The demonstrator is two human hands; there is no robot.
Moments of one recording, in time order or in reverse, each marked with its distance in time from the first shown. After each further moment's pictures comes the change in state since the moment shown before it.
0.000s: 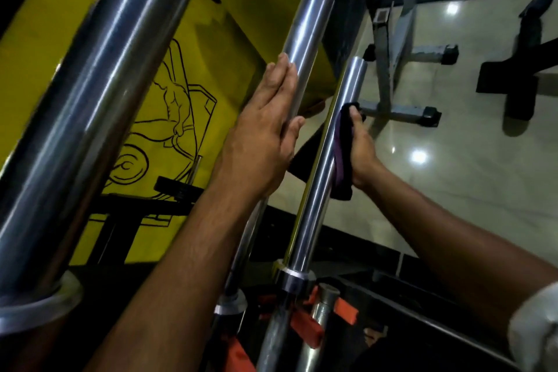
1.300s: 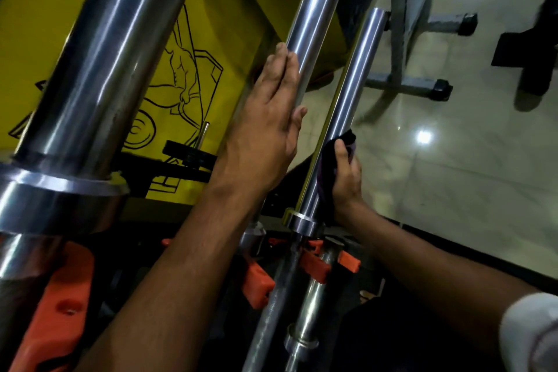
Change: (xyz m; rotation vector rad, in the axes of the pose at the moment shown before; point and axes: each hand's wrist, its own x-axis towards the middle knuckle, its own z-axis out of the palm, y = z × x) left_hand -0.071 -0.007 0.001 0.023 -0.040 -0.034; right_hand -0.105 0.107 0.029 0.015 0.129 -0.093
